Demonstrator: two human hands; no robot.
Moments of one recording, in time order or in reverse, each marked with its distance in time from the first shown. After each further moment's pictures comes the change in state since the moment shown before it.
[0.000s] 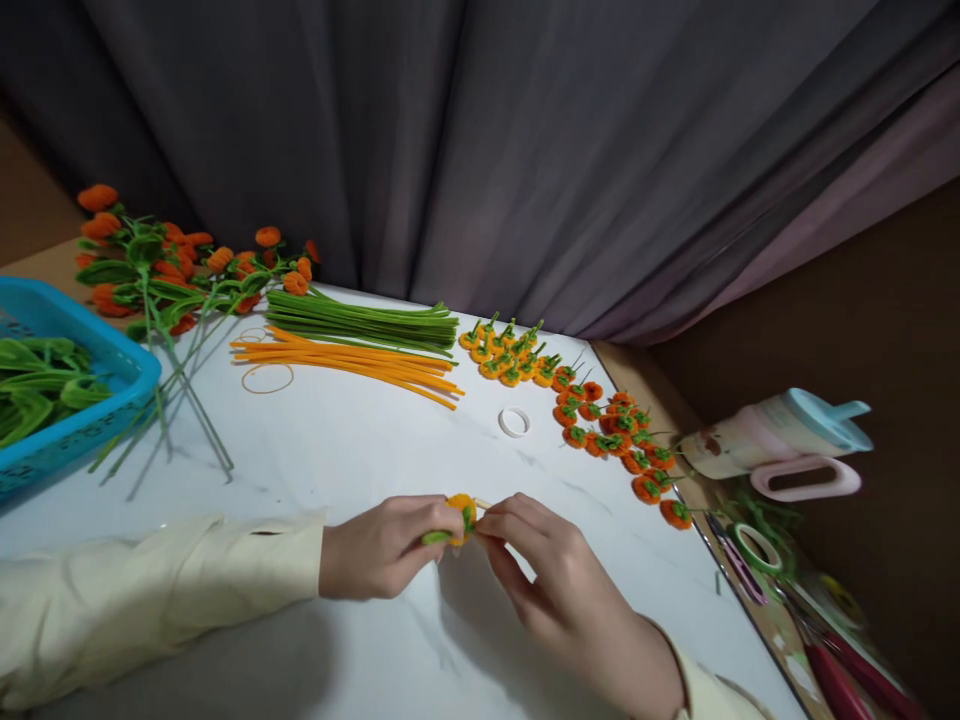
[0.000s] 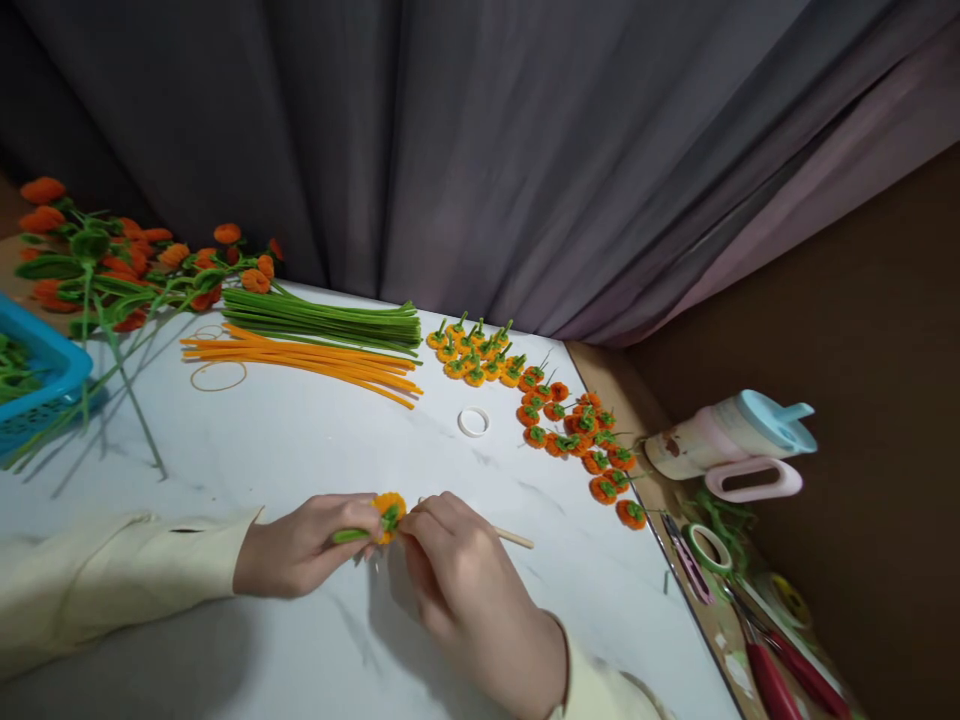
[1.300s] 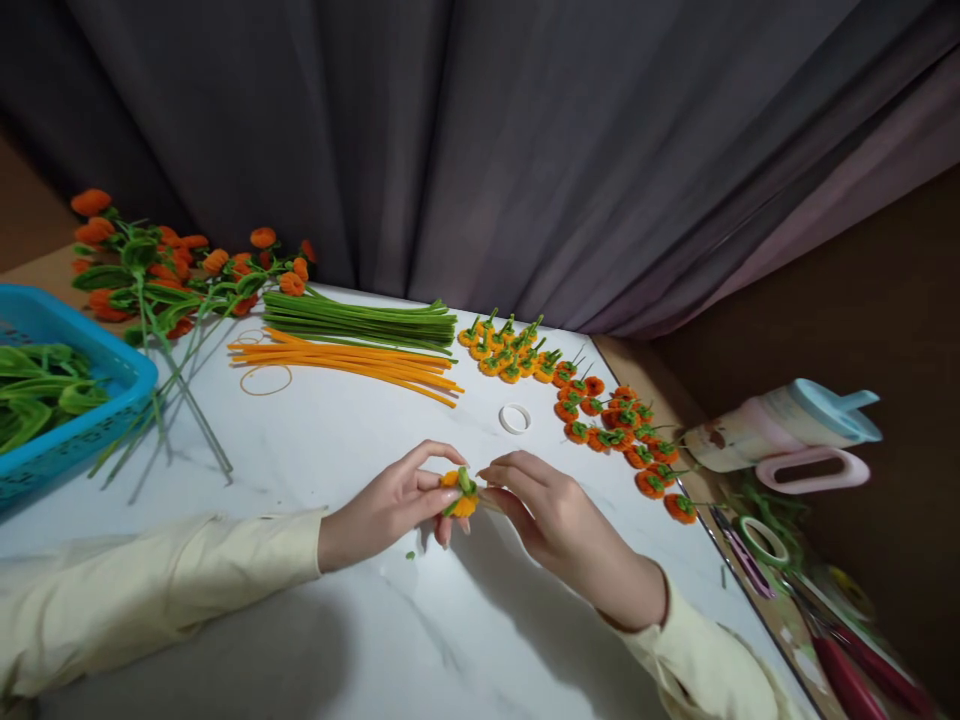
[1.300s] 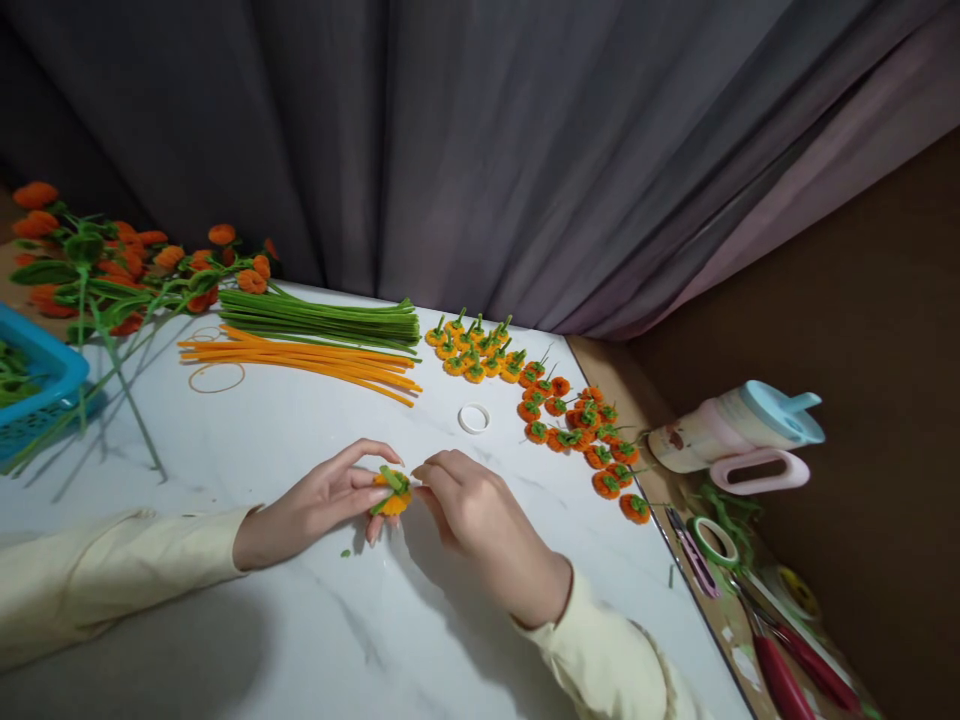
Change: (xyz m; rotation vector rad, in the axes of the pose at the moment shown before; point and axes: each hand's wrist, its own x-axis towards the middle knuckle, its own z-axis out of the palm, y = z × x) left_hand 0.019 0.007 -0.005 -0.743 0.153 -0.606; right_hand 0.021 0.028 -0.013 -0.230 0.008 -0.154
